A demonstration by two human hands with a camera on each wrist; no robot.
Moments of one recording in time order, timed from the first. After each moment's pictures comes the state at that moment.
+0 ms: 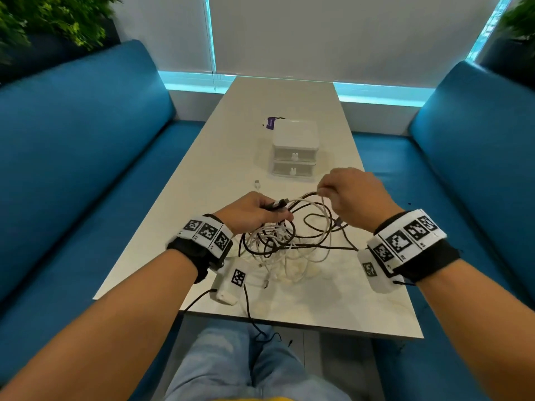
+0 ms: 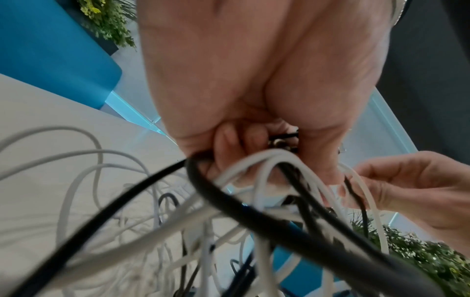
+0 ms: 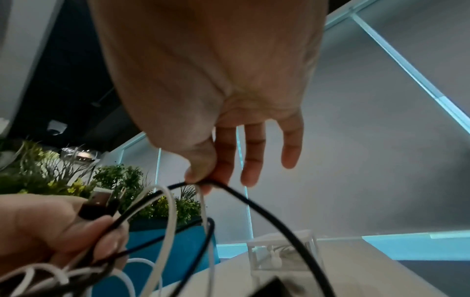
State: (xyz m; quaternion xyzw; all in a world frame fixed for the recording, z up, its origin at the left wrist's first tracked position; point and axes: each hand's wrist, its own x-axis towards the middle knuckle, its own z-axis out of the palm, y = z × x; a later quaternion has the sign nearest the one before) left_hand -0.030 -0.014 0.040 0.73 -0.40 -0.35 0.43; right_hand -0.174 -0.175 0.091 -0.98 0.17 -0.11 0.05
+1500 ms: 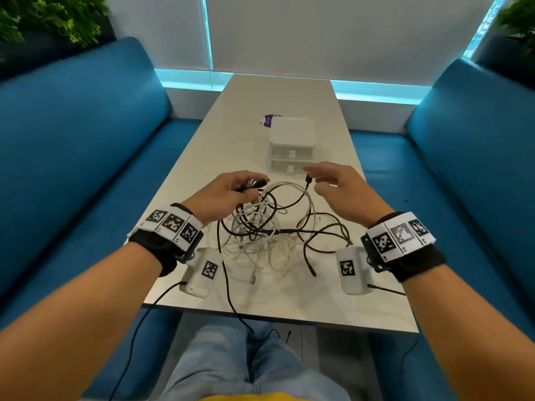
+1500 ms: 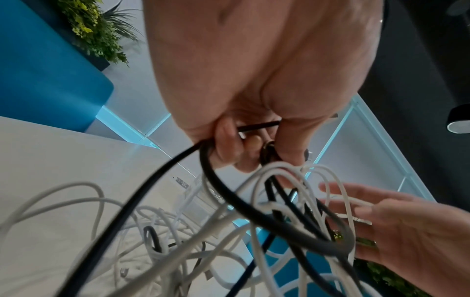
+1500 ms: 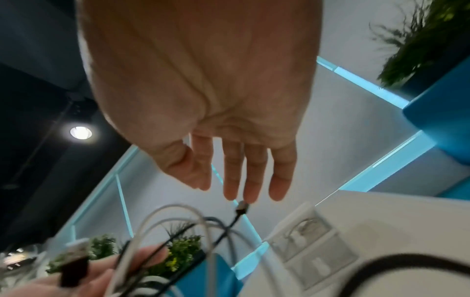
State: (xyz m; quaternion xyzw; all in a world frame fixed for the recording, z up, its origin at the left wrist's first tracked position) left_hand -0.022 0.016 0.070 0.73 -0.37 -0.28 0.51; right_hand -0.173 -0.169 0.087 -0.88 0.19 -0.15 0.40
